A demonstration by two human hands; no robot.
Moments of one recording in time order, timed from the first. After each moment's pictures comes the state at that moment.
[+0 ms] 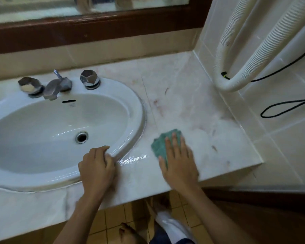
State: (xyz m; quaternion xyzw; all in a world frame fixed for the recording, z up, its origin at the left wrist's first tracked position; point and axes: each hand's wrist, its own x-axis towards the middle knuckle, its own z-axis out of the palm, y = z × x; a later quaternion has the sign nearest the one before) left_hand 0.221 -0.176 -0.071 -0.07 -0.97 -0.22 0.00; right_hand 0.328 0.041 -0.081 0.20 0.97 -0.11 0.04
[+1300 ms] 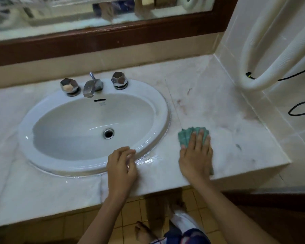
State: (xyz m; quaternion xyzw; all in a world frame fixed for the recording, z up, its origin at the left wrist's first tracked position) left_hand 0.248 -0.214 -0.068 -0.13 -0.92 -0.37 0.04; right_hand 0.303 0.003 -0.080 0.34 0.93 -0.14 0.03
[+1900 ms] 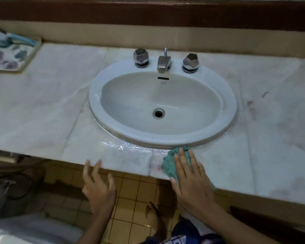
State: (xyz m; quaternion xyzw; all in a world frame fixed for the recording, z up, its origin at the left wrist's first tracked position) left_hand 0.325 -0.404 -0.115 0.22 -0.93 -0.29 0.10; right_hand 0.332 -0.142 -0.091 -0.07 0.99 -0.08 0.06
